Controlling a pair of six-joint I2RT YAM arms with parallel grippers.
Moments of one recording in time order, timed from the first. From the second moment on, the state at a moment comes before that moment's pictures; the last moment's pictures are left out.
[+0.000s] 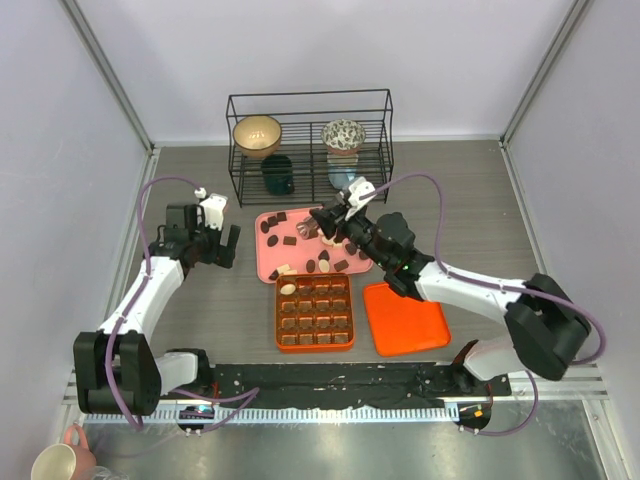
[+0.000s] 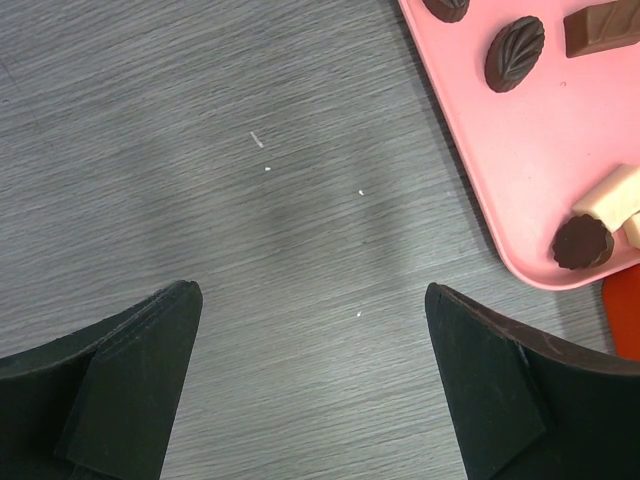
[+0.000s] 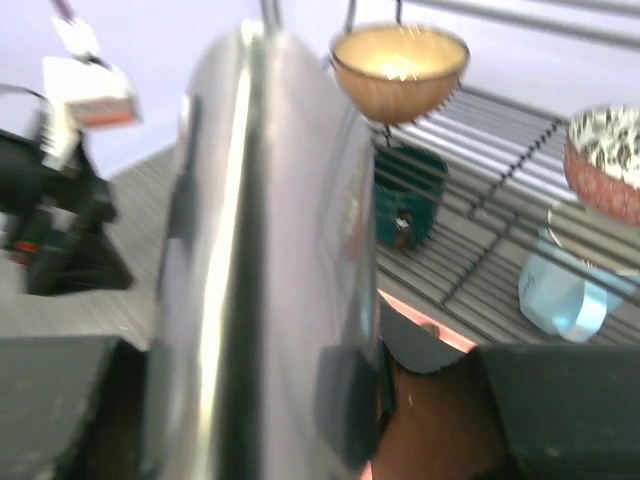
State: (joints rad) left arm -0.03 1.19 0.77 -0.41 0.14 0.24; right arm 0.79 1.43 0.76 0.75 0.04 0.03
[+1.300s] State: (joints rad) left arm -0.03 1.18 0.77 -0.43 0.13 0.24; right arm 0.97 1.10 0.60 0.44 0.11 0.05
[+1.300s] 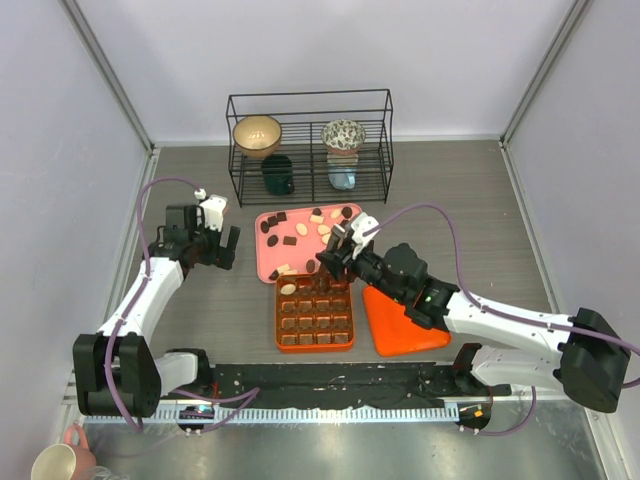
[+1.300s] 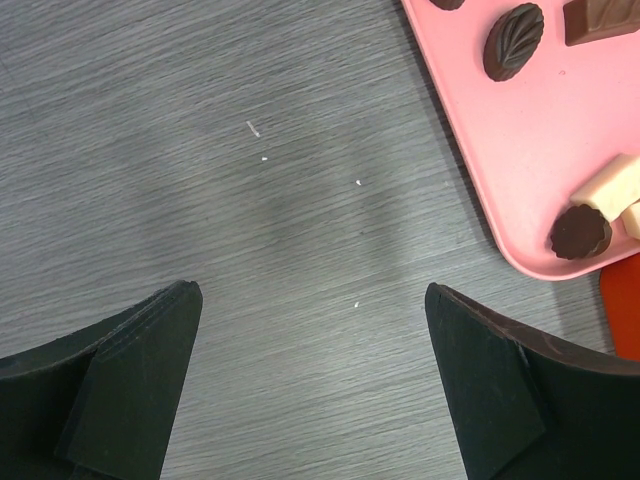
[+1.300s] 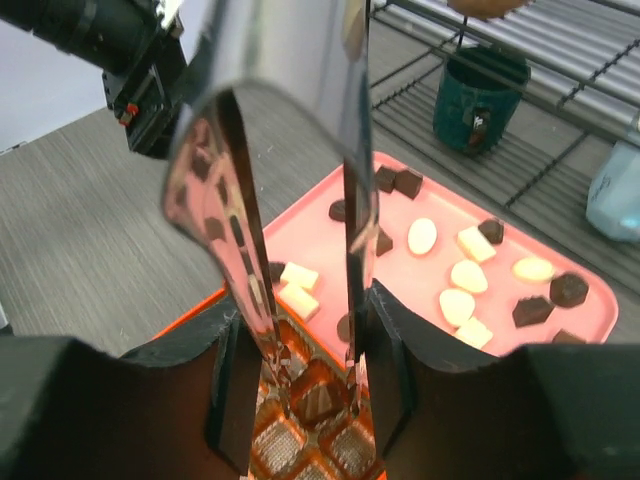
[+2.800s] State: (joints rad) left arm -0.03 1.18 0.80 -0.45 0.11 0.24; right arm 0.79 1.90 1.03 0.92 -0.06 0.07
